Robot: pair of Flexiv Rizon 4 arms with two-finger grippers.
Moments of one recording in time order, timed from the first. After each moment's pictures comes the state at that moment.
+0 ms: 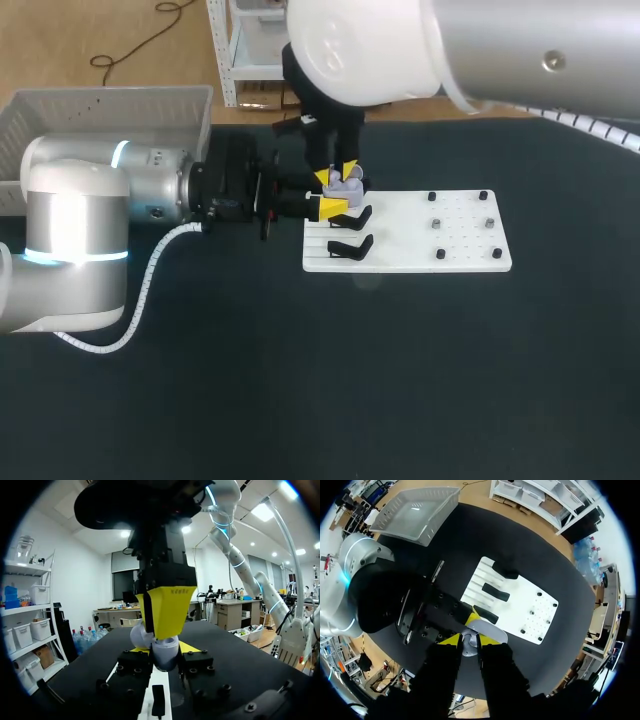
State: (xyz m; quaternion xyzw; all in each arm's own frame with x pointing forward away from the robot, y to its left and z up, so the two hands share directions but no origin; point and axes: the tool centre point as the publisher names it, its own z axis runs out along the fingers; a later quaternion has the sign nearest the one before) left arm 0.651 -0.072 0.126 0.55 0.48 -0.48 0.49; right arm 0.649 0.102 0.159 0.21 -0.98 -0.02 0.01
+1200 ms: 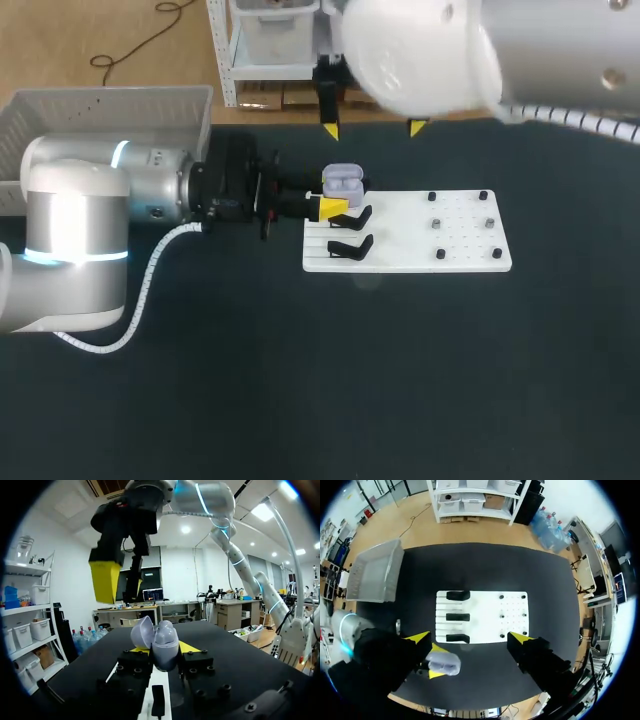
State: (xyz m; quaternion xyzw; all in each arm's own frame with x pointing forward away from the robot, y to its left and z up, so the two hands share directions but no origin) left arm 0.651 -0.073 0.126 0.55 0.48 -0.48 0.49; right arm 0.701 0.051 0.182 -0.02 -1.00 0.02 -0.10
